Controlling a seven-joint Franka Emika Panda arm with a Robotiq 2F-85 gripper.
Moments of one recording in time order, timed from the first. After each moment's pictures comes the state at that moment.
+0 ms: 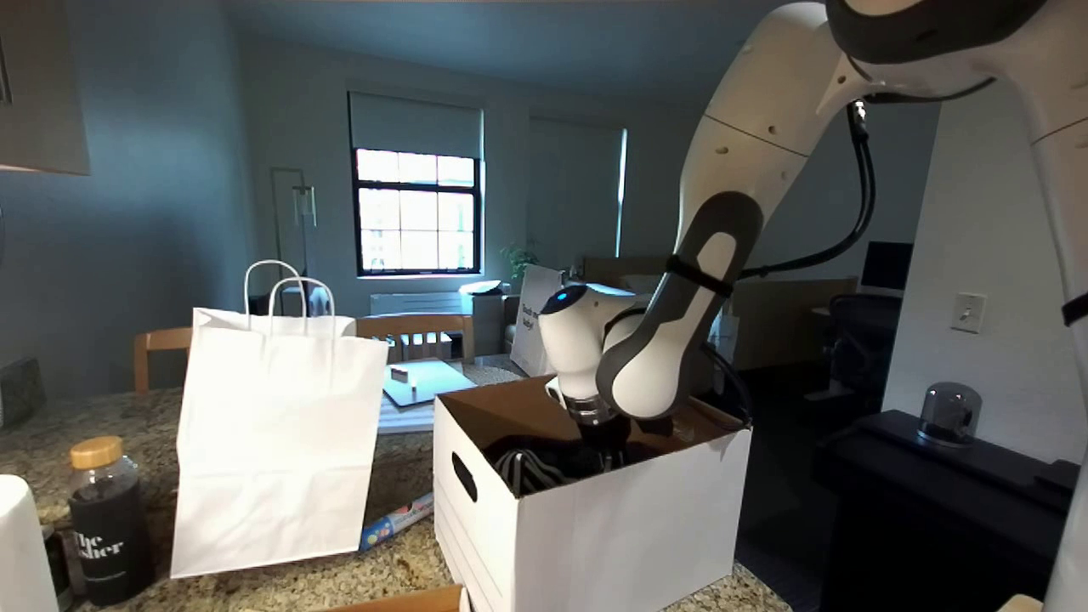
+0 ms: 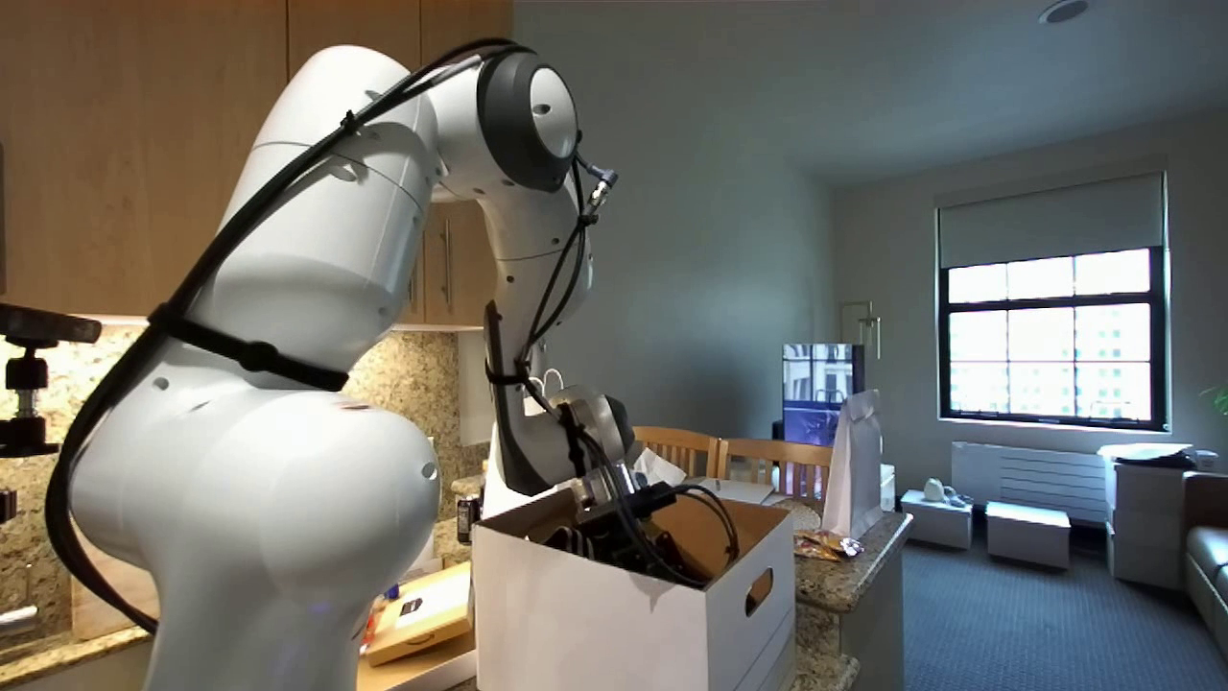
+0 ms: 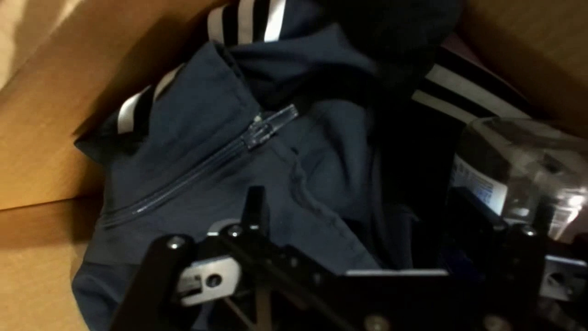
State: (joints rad) arm 0.16 0.32 0.05 -2.35 -0.73 2.49 -0.03
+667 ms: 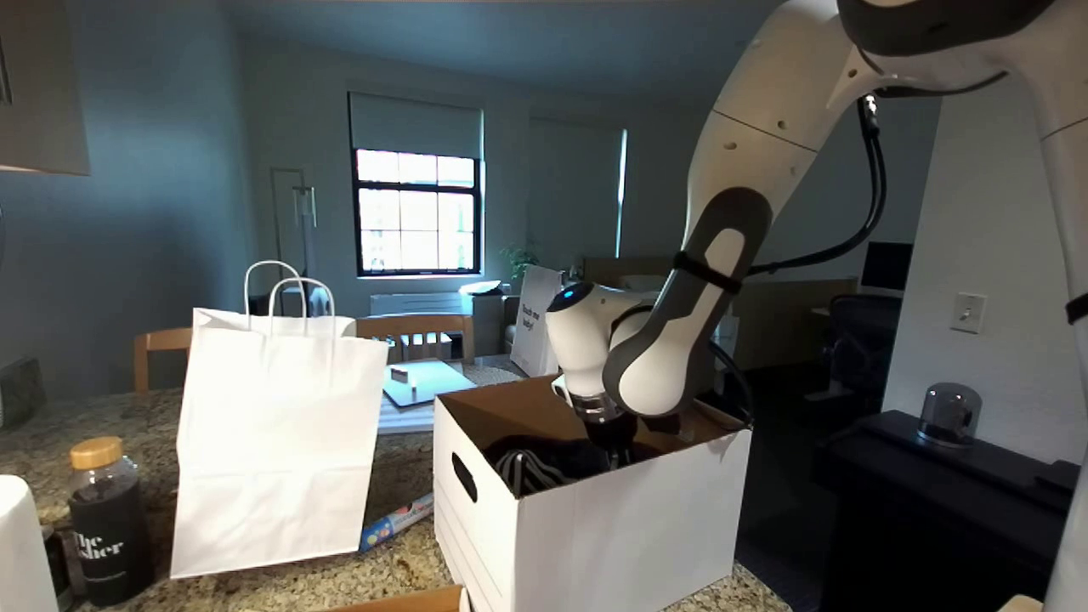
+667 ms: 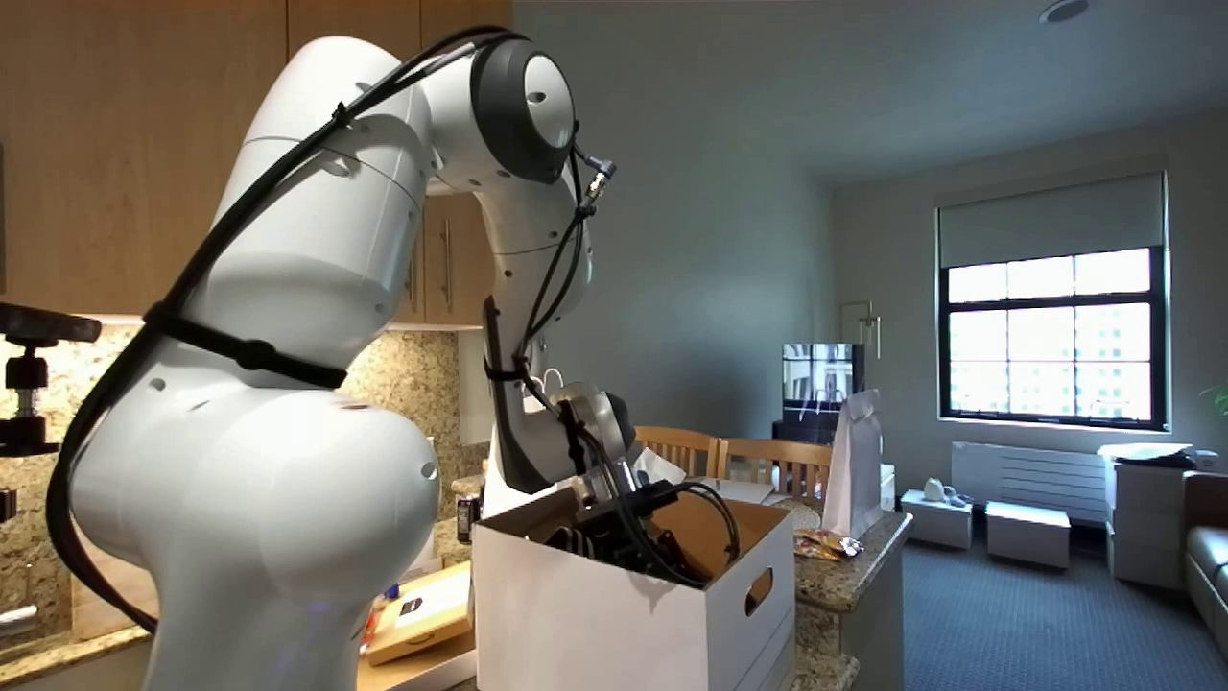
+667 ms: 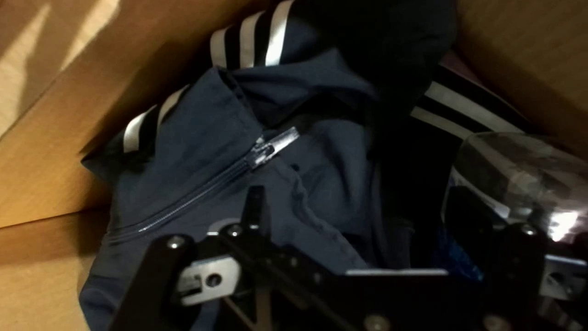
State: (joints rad) arm 0.15 0.29 0.04 -2.38 -0.73 2.49 -0.03
